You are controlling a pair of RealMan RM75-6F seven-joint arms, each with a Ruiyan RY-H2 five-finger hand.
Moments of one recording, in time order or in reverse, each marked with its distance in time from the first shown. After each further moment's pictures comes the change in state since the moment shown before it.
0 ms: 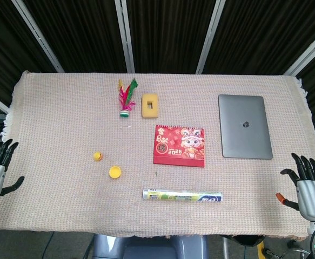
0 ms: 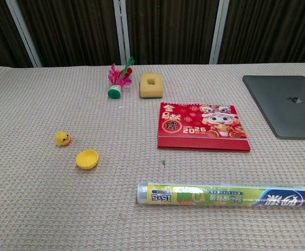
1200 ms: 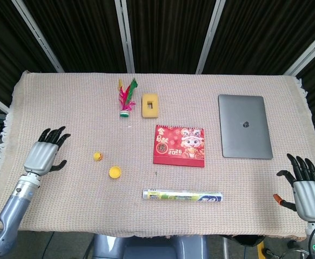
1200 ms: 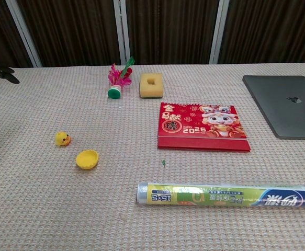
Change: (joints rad) left arm -0.292 -0.204 -0.086 0.066 -0.204 -0.338 0.205; right arm 0.003 -0.006 -0.012 0.017 -0.037 0.006 0.012
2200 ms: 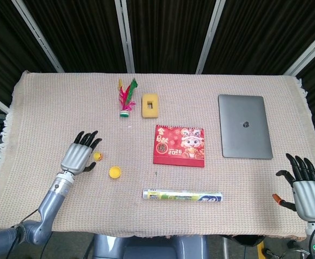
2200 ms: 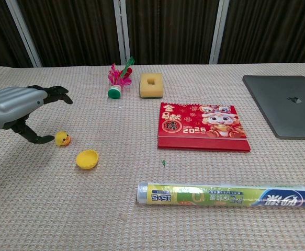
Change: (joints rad) left arm -0.125 -0.268 0.002 0.139 -0.068 -0.026 0.143; right arm 0.003 0.000 -0.003 0.012 -0.016 0.005 0.026
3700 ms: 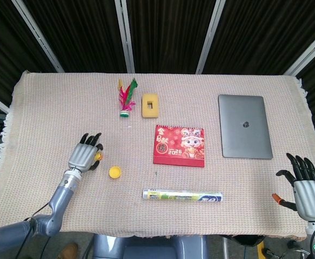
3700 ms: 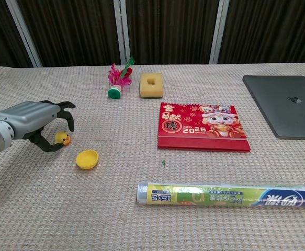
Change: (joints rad) left arm -0.061 -0.107 -0.007 0.147 -0.117 -0.089 0.027; right arm 0.001 0.003 0.003 -0.005 0.008 -0.001 0.029
